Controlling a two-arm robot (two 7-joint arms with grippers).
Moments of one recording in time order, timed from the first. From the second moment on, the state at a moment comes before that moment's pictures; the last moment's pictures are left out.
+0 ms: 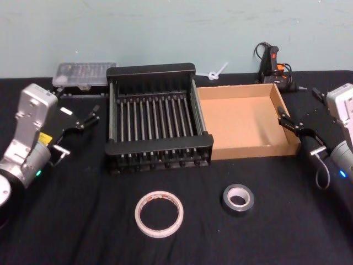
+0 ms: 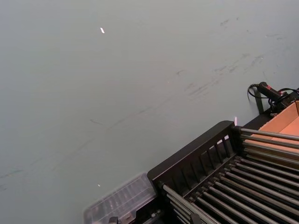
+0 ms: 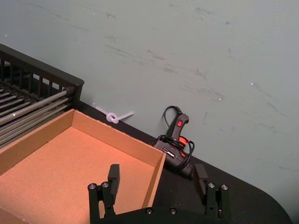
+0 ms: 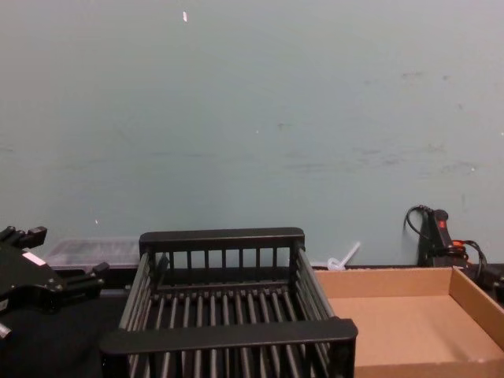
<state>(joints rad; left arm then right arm) -0.20 0.60 0.45 -1.41 -0.25 -0.12 0.03 0.20 0.60 -0.45 -1.41 0.25 -0.12 -0.03</state>
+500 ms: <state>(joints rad) -0.20 0.60 0.45 -1.41 -0.25 -0.12 0.03 0.20 0.60 -0.45 -1.41 0.25 -0.12 -0.03</state>
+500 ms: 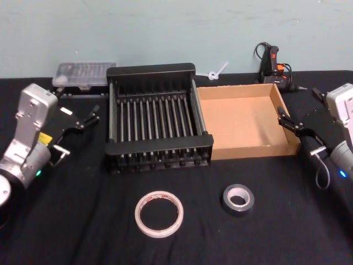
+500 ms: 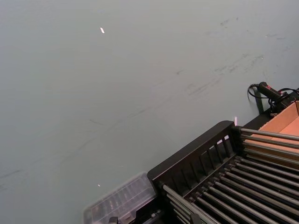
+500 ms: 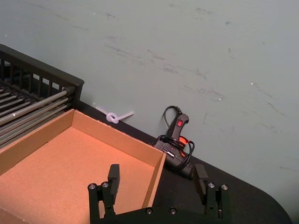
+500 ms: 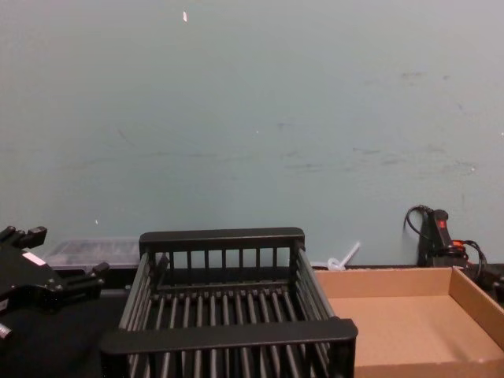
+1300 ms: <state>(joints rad) -0.20 0.60 0.45 -1.41 -0.25 -0.12 0.03 0.20 0.60 -0.45 -1.41 0.25 -0.12 -0.03</state>
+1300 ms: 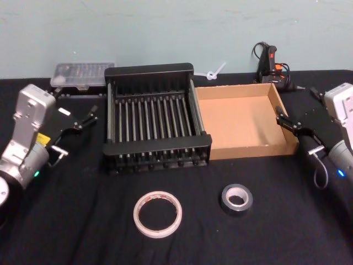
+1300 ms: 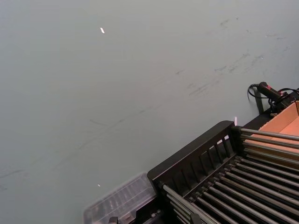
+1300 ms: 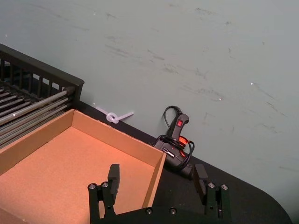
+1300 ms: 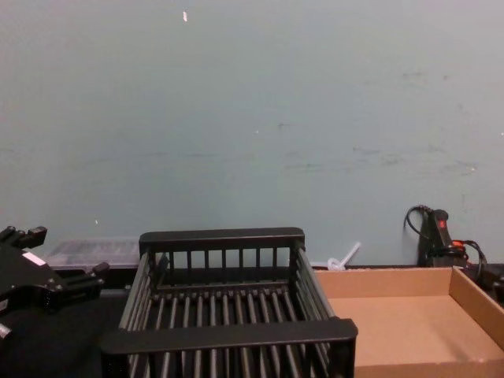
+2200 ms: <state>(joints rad) -0.20 0.60 0.45 -1.41 -0.25 -0.12 0.03 0.07 0.60 -0.36 -1.56 0.34 -0.09 0.08</state>
